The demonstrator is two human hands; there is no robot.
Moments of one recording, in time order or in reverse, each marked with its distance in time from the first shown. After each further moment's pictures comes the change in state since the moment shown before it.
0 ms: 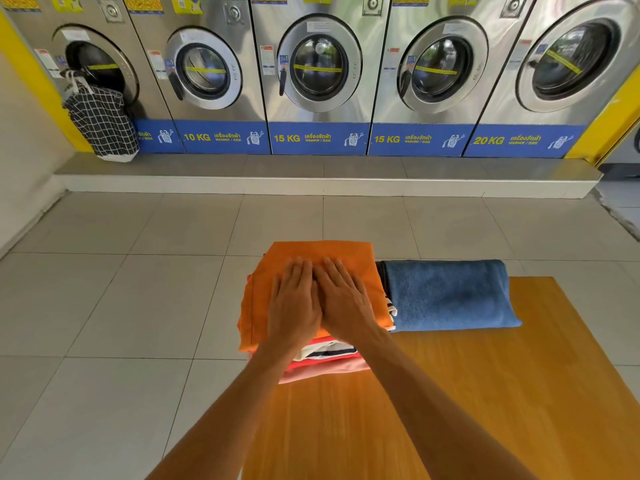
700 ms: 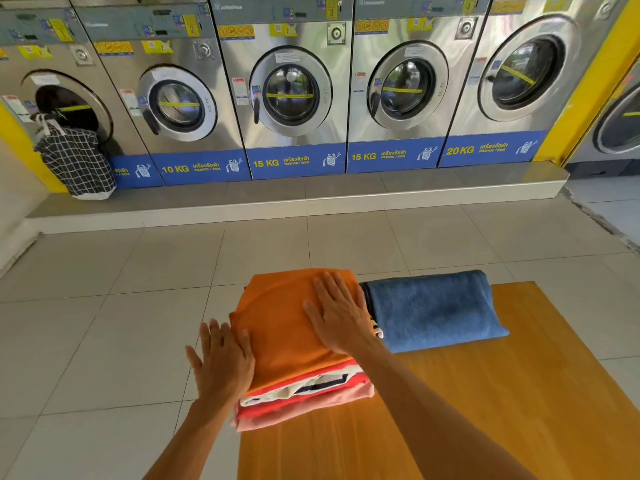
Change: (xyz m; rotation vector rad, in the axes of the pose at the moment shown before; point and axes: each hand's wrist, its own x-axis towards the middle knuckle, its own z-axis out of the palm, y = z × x) left_hand -0.013 -0.067 -0.011 0.143 -0.101 -0.403; right_hand 0.026 0.041 0.012 0.050 -0.028 0.188
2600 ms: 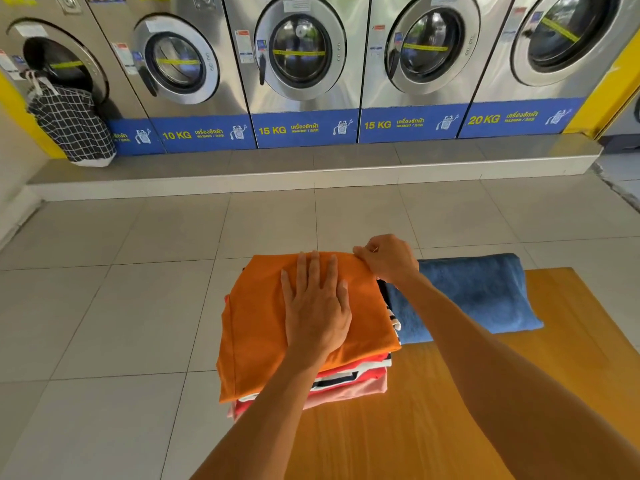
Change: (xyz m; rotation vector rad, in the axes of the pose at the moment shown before) left_hand 0.028 0.124 0.046 0.128 0.152 0.398; right_hand 0.078 0.058 -0.044 0.289 0.082 0.364
